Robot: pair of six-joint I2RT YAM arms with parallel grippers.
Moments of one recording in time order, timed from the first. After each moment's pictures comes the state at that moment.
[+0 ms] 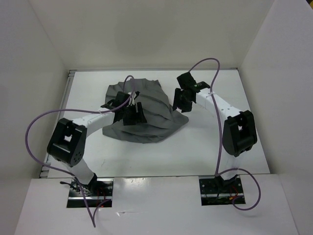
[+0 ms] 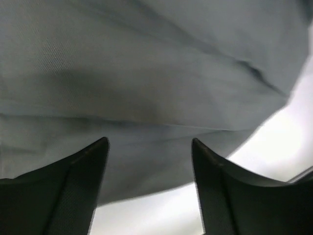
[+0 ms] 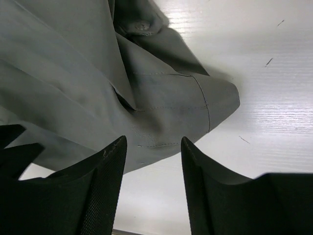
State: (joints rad) left arm -0.39 1.63 1.02 -0.26 0.23 -0.56; right arm 0.42 1.78 1.46 -0.77 0.02 0.57
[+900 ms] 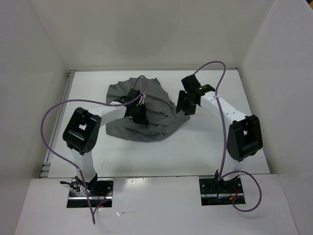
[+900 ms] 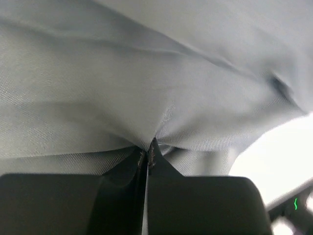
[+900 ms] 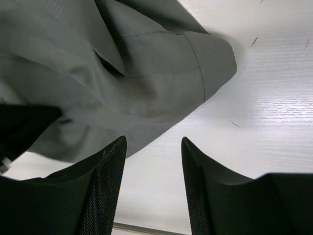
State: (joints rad) left arm -0.46 1.90 1.22 -0.31 0.22 -0.63; right arm 0.40 1.70 1.38 -0.76 0.01 0.59
